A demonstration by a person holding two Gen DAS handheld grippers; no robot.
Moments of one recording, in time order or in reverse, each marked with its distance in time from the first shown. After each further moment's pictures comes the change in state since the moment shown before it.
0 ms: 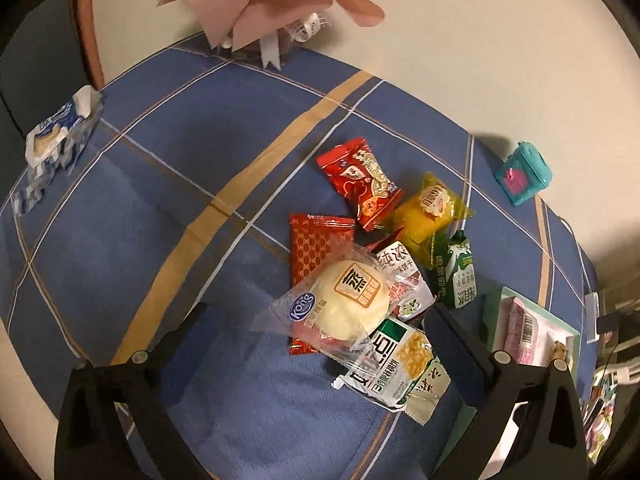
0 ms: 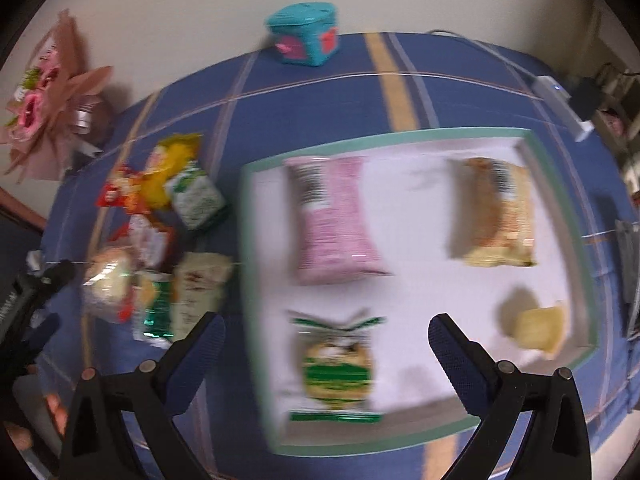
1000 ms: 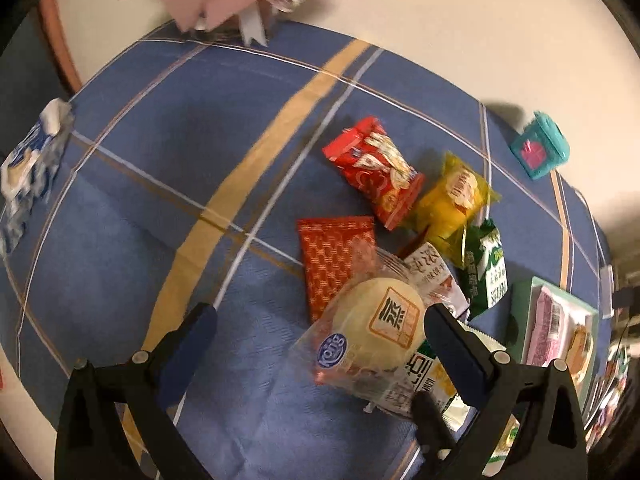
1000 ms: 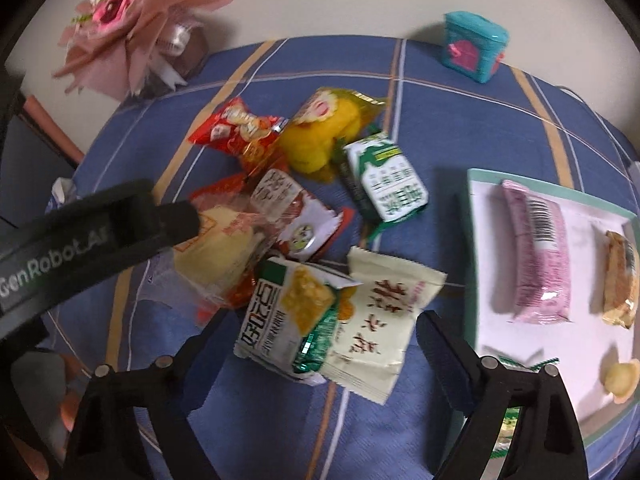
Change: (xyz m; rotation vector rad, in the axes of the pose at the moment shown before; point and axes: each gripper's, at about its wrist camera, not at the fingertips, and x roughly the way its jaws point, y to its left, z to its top) left arm 0.041 0.005 0.029 0.098 0.113 0.012; right arm 0.049 0.137 -0.009 -0.265 0.000 0.048
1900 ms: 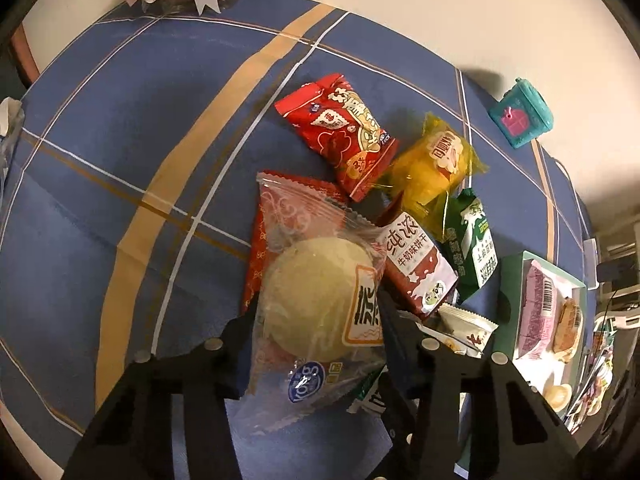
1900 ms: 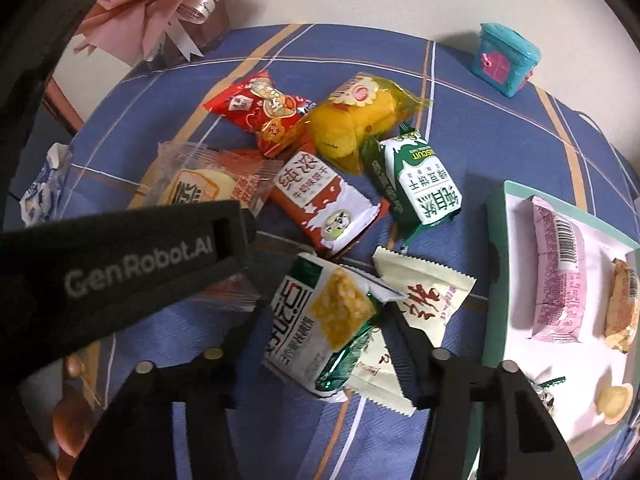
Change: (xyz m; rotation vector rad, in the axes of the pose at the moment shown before) left arm 0.027 -0.007 -0.002 0.023 0.095 -0.093; right arm 0.012 0.024 -0.007 -0.095 0.017 -0.041
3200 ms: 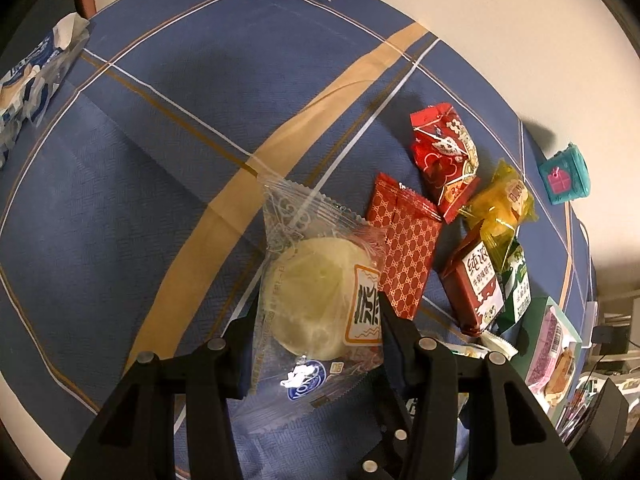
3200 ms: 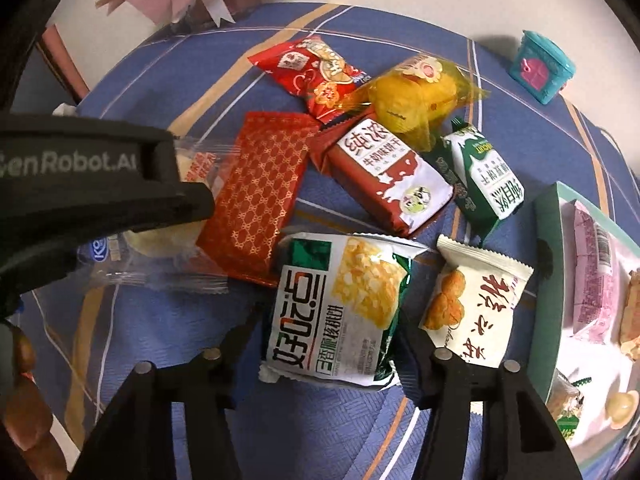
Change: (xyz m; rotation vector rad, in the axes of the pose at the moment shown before) left arm -0.002 0.061 -0.007 -0.237 -0.006 0.019; right arm 0.029 0.047 -0.015 -0.076 0.032 -0.022
